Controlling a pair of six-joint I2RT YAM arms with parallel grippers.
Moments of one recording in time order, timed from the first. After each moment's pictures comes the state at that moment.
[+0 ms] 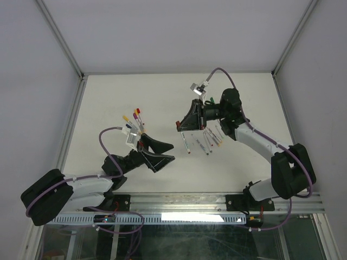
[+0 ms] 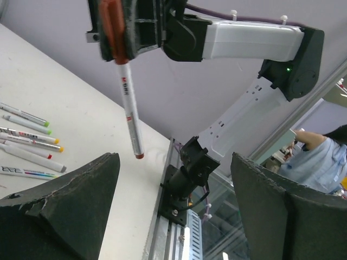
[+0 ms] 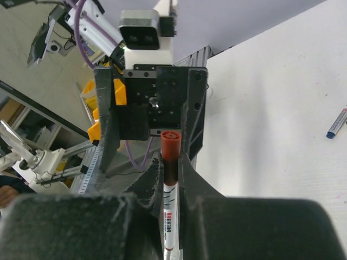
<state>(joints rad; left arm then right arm) -0.82 1.04 0.10 1.37 0.35 -0.83 0.49 1.46 0.92 0.59 -1.27 0.70</state>
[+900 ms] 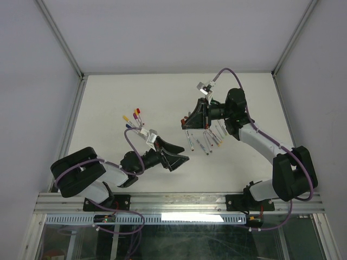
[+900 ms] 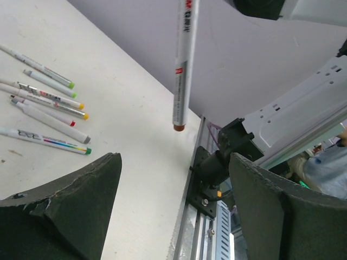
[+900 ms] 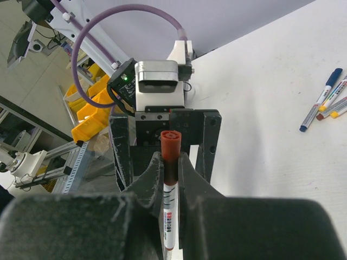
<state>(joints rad) -0.96 1.47 0.19 1.52 0.20 -0.74 0.42 1.41 0.89 0.54 -1.30 0.59</state>
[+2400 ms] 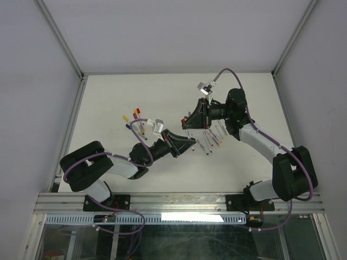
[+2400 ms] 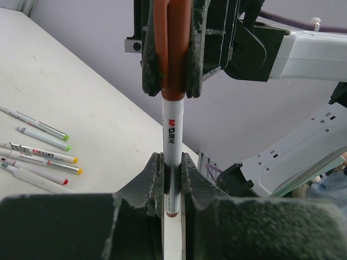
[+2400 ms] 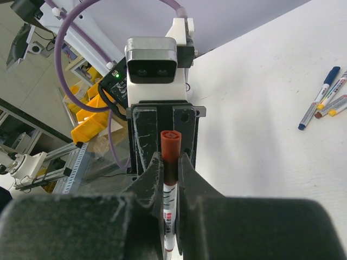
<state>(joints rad) -0.95 1.58 0.39 1.52 0.14 -0.74 0.41 1.41 0.89 0.54 -1.30 0.59</state>
